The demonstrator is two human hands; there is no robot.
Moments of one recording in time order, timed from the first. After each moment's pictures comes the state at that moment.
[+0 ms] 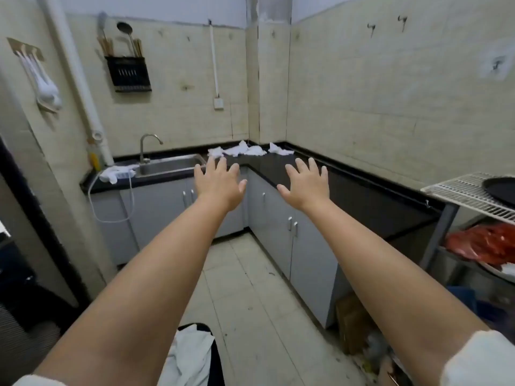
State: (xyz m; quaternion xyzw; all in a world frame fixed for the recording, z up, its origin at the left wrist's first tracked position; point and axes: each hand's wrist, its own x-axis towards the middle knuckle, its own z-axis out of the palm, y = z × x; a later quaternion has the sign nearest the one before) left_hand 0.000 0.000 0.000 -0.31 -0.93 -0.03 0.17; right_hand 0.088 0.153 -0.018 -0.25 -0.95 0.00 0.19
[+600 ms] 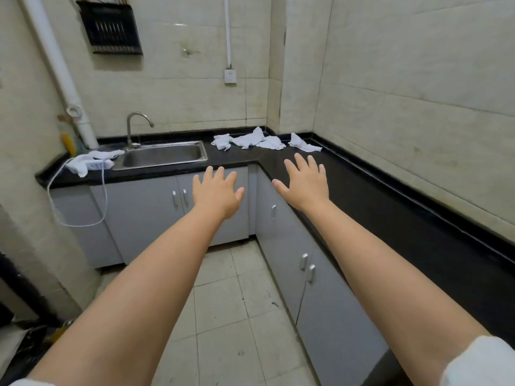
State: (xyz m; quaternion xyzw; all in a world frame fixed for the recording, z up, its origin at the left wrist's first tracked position) left_hand -0.310 0.249 -0.064 -0.25 -0.97 -0.01 0.08; right_hand -0.243 0.414 -0.063 -0.18 -0.97 0.01 0.17
